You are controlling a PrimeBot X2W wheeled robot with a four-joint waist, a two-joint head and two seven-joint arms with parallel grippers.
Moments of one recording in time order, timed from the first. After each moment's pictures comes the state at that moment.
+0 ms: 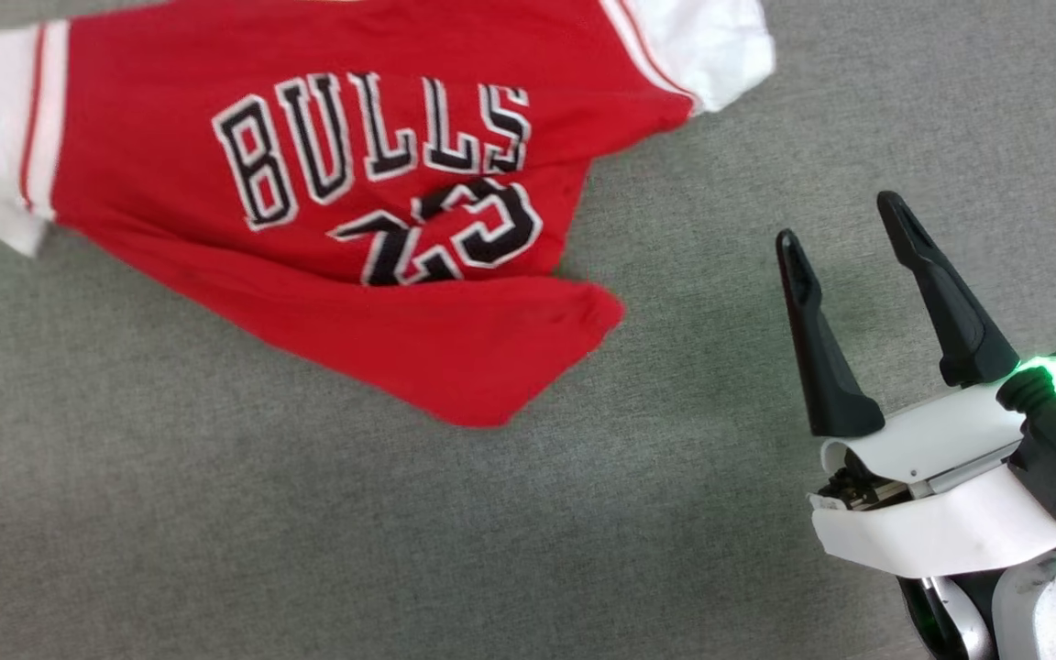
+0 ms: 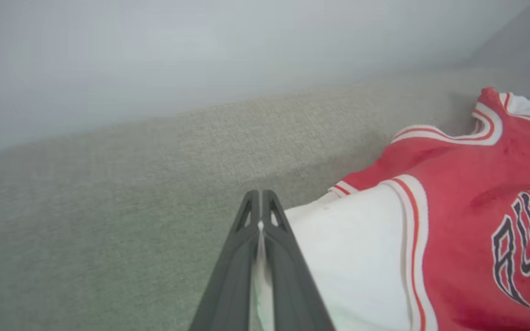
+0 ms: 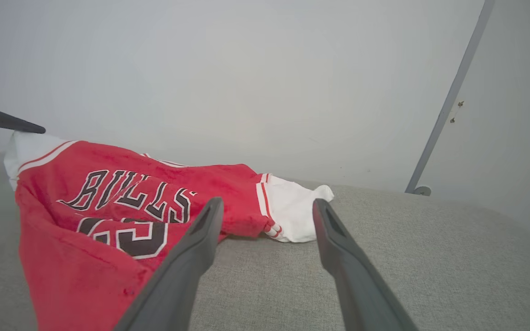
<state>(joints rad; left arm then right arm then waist) -1.21 1.10 -0.81 0.46 -1.31 -0.13 0.41 -0.24 -0.05 0.19 -0.37 0.11 0.13 0.02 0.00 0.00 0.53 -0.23</state>
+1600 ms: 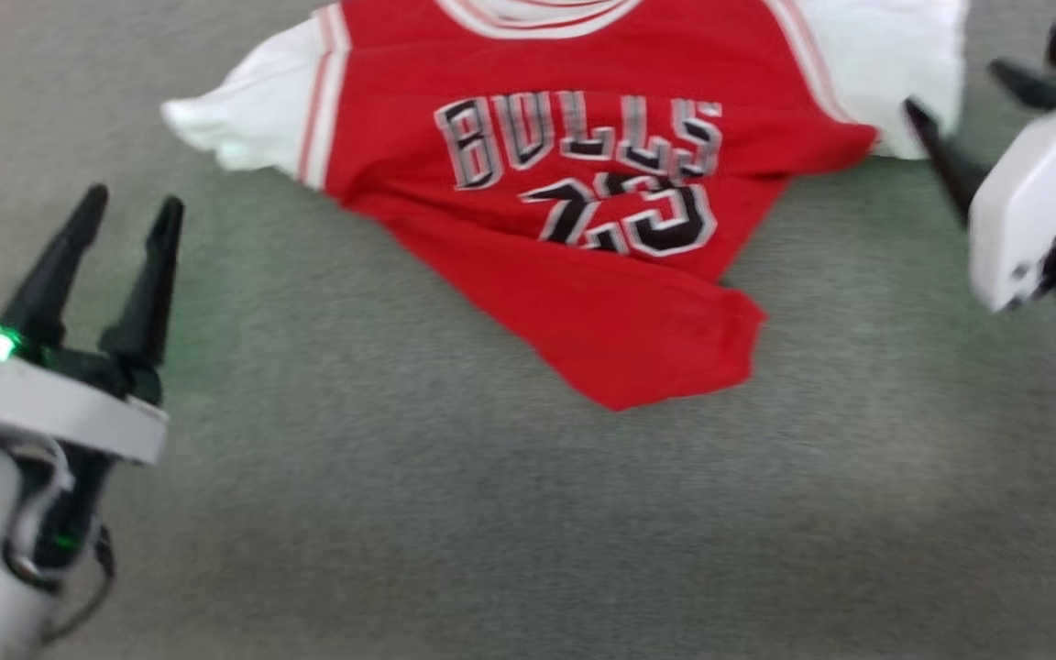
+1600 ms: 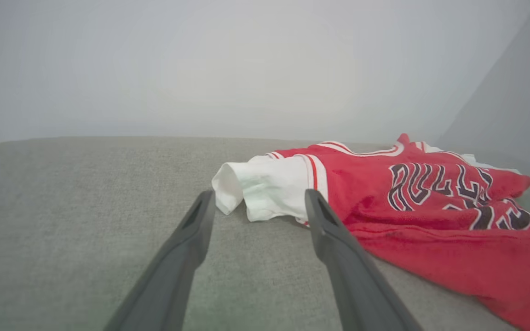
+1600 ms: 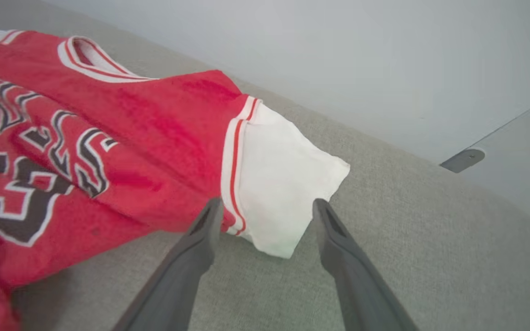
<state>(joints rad) -0.50 0.71 -0.35 0.21 -0.89 -0.11 -0.26 -0.75 -0.38 0.21 0.01 0.30 0.13 0.68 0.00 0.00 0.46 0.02</state>
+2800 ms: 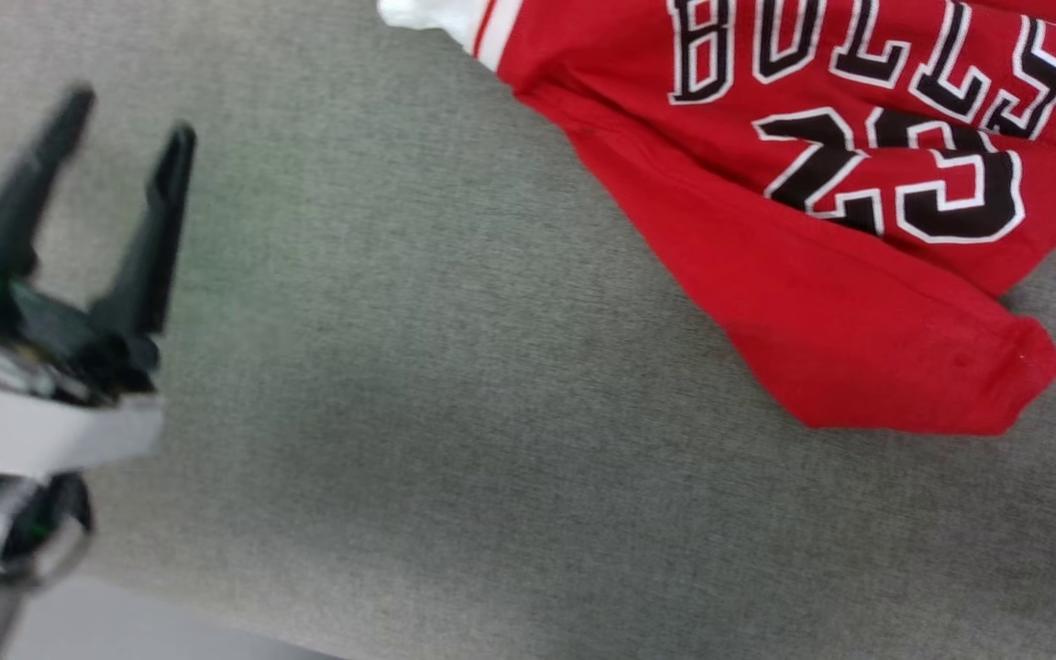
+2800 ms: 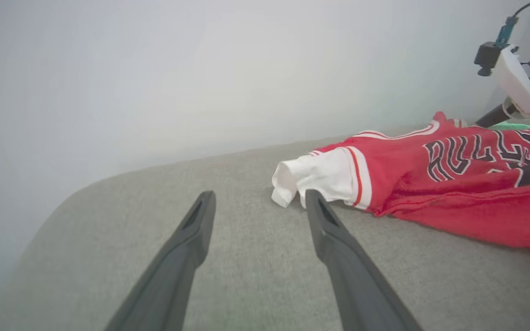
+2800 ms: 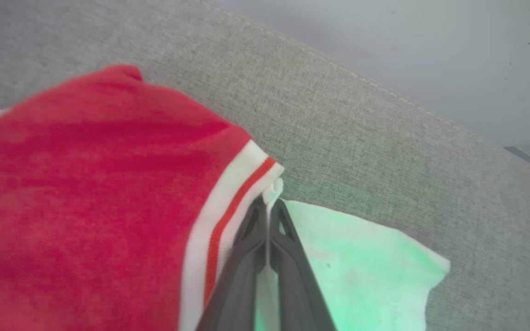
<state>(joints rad) -0.44 0.67 -0.20 -0.14 -0.67 -0.13 -0.26 -1.31 -0.43 0.20 0.47 0.19 0.13 1.09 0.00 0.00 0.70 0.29</state>
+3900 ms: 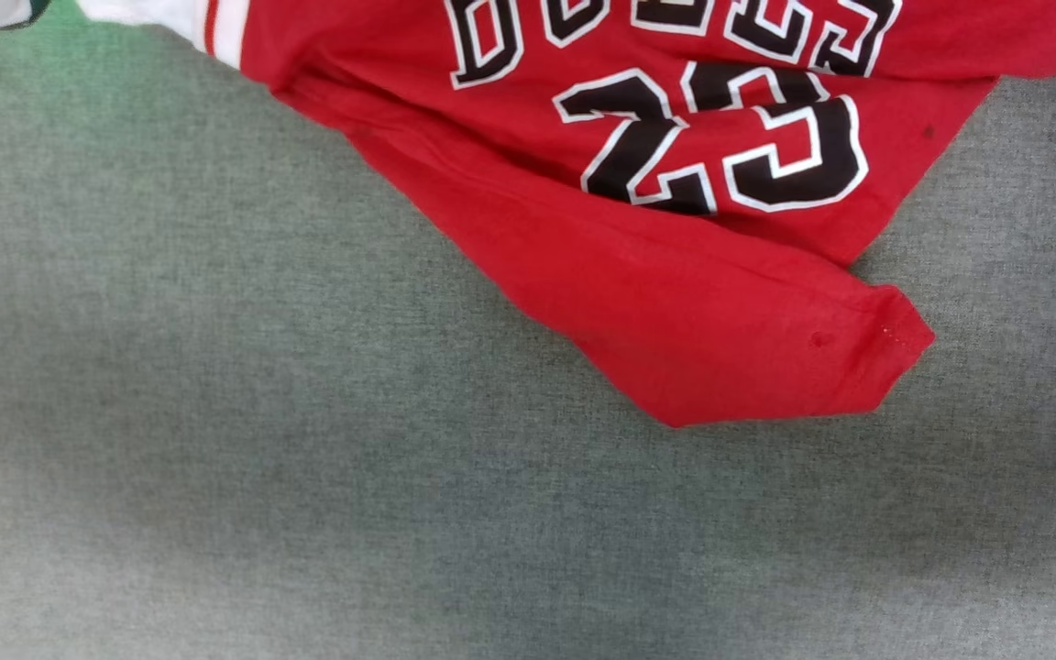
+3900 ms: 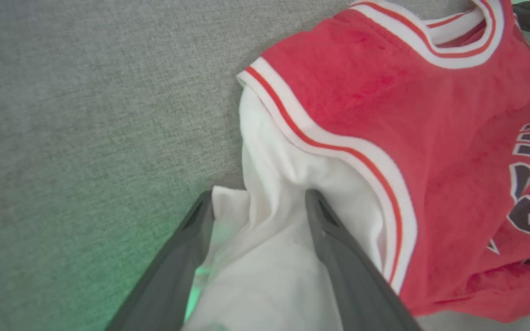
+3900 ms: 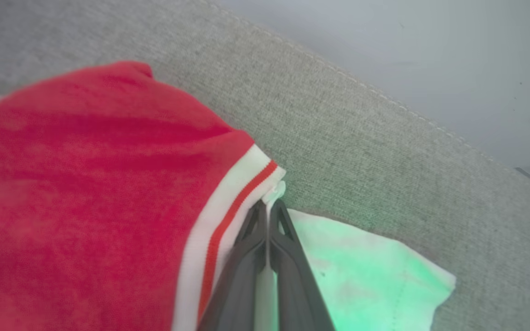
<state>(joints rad) -1.65 0.91 -1.13 0.34 -1.60 -0.13 0.66 -1.46 -0.28 0.34 0.51 0.26 0.13 1.01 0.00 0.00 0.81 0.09</state>
